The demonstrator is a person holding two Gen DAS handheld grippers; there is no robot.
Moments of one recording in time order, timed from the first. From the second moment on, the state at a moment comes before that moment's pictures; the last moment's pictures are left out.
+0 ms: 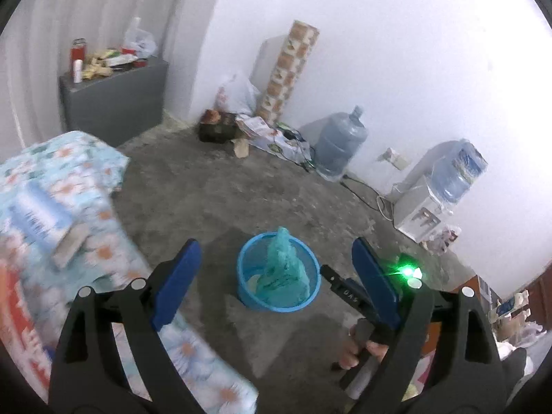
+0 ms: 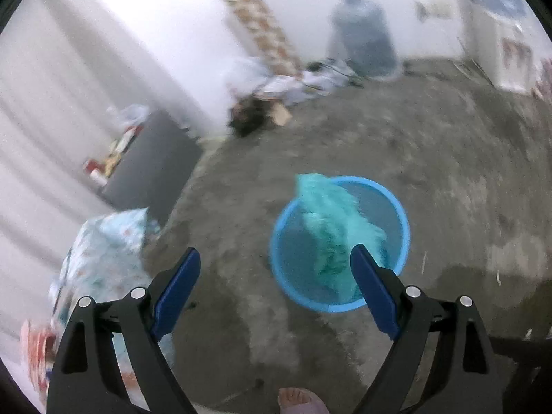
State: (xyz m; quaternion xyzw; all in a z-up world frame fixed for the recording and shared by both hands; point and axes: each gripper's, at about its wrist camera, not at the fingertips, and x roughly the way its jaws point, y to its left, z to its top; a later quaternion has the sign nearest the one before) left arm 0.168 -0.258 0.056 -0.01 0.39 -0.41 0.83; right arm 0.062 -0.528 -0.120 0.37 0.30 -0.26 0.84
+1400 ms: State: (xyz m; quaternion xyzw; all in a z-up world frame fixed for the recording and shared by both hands) left arm 0.110 0.069 0.057 -0.14 0.25 -0.22 0.93; right arm 0.135 -0.293 0.023 0.28 0.32 0.08 0.90
